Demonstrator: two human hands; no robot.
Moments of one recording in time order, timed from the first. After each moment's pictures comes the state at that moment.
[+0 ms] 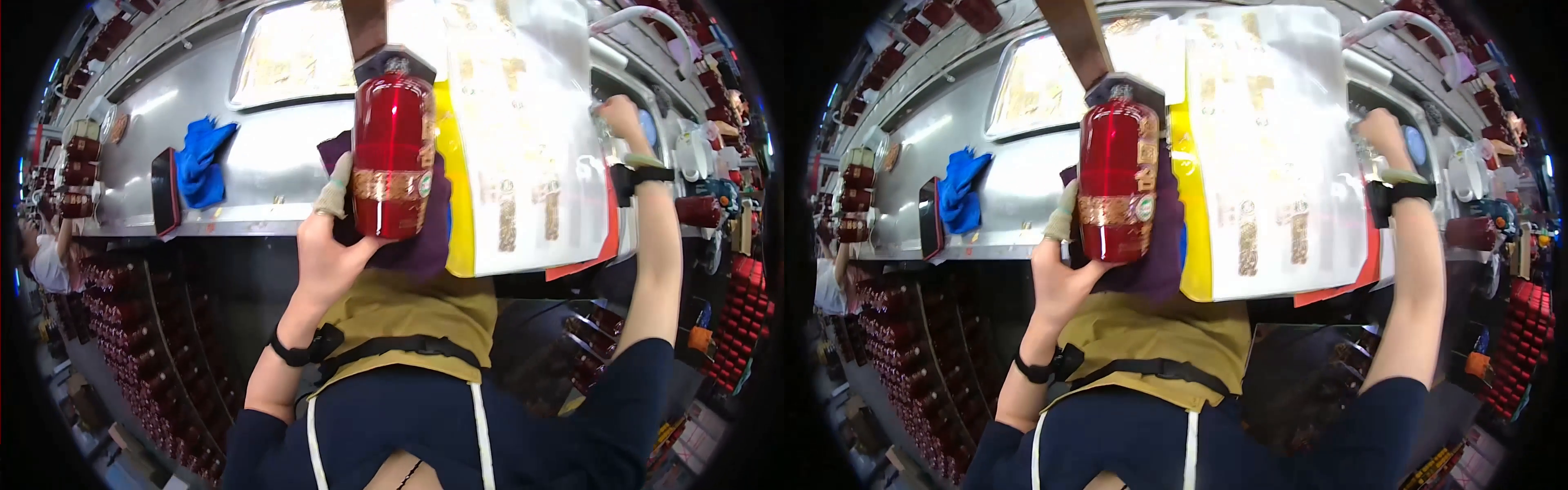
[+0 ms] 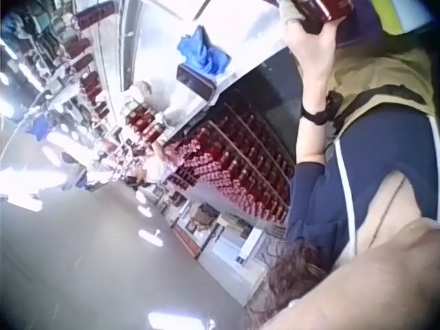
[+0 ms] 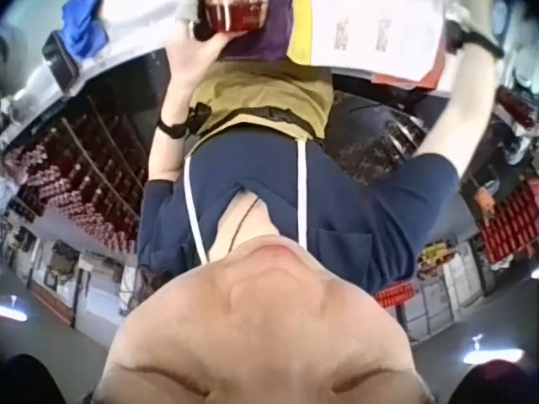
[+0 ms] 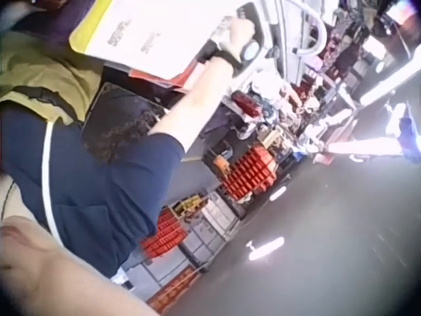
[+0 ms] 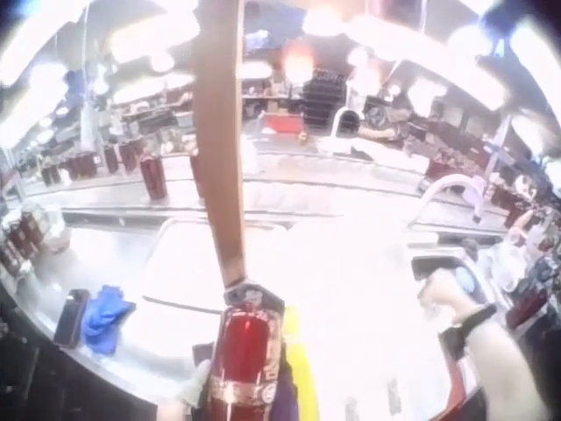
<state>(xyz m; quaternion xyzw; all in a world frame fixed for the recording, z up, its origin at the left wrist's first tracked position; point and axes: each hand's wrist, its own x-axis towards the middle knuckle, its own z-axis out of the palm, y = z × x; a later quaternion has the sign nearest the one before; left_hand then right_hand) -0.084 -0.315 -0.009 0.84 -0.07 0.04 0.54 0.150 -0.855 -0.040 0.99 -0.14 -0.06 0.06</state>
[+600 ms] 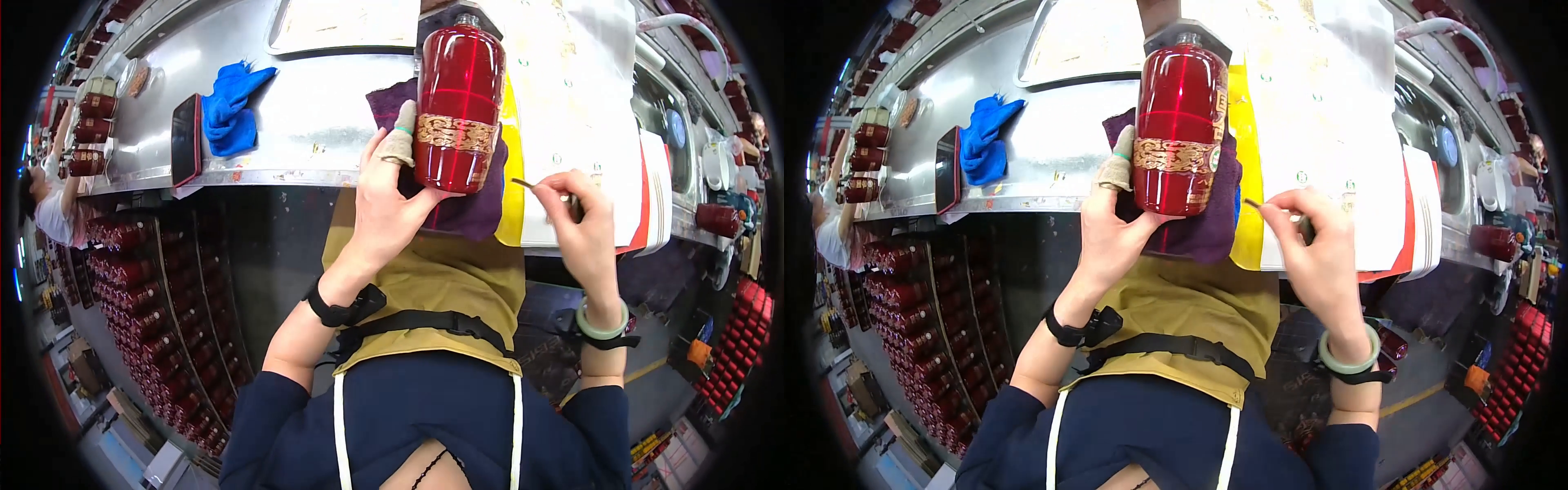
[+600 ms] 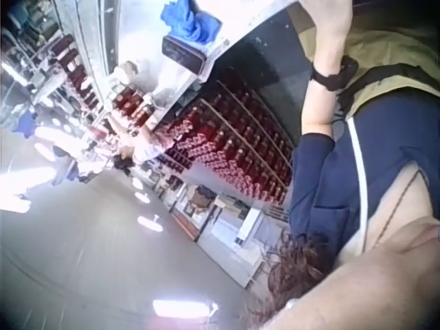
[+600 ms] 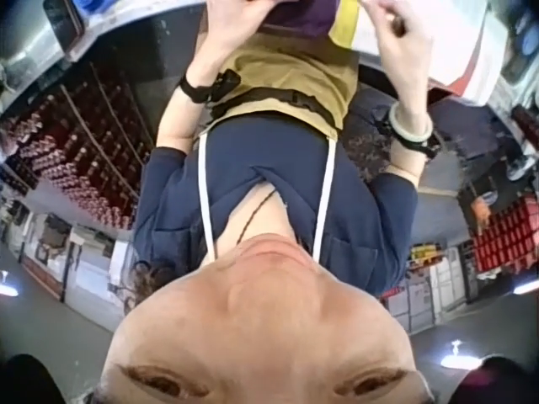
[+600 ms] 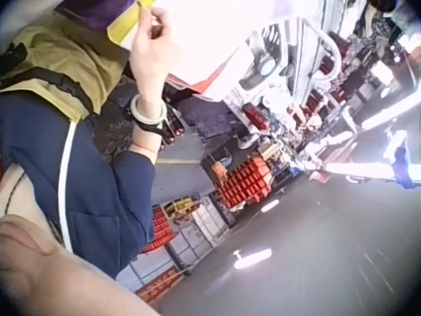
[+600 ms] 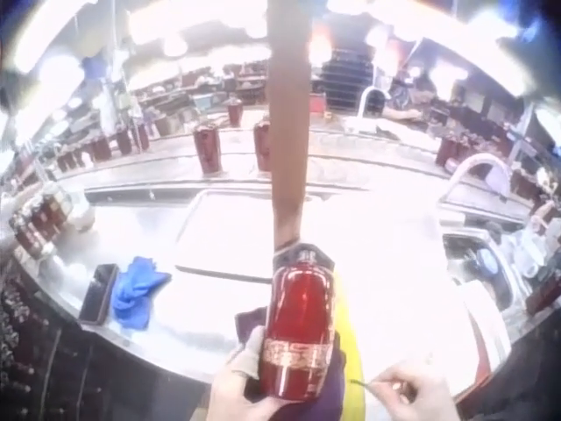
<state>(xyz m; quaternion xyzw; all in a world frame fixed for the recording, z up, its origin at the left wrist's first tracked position) -0.091 -0.317 -0.025 0.85 -0.08 0.10 0.51 -0.096 -0.565 0.048 0.91 0.03 -0.02 -0.42</state>
